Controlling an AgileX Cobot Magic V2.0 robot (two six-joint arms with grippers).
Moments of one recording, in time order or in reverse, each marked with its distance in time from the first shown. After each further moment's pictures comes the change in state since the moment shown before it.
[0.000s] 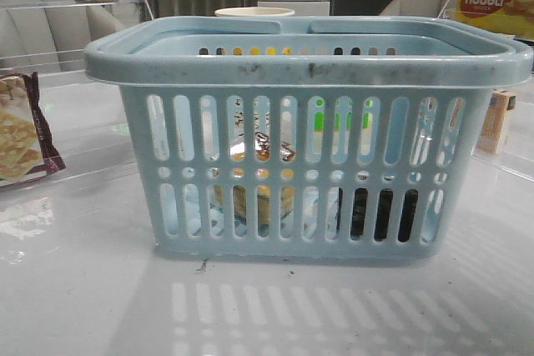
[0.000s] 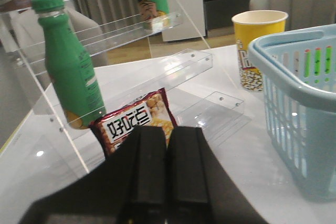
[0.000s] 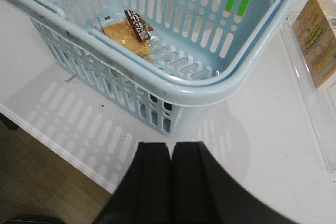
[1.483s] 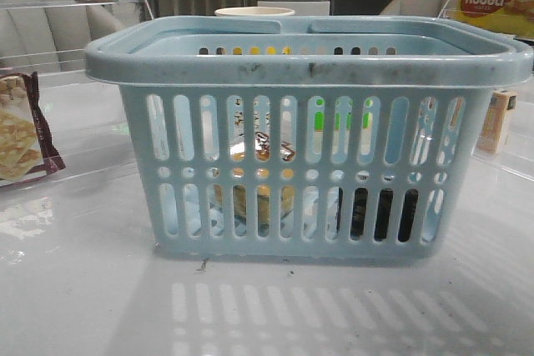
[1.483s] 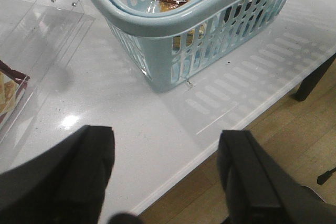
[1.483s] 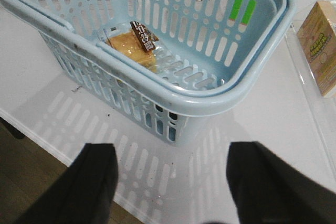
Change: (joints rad) left arm -0.464 0.596 -0.424 -0.024 0.398 0.004; right arm 0.000 0.000 0.000 0.019 -0.027 0.000
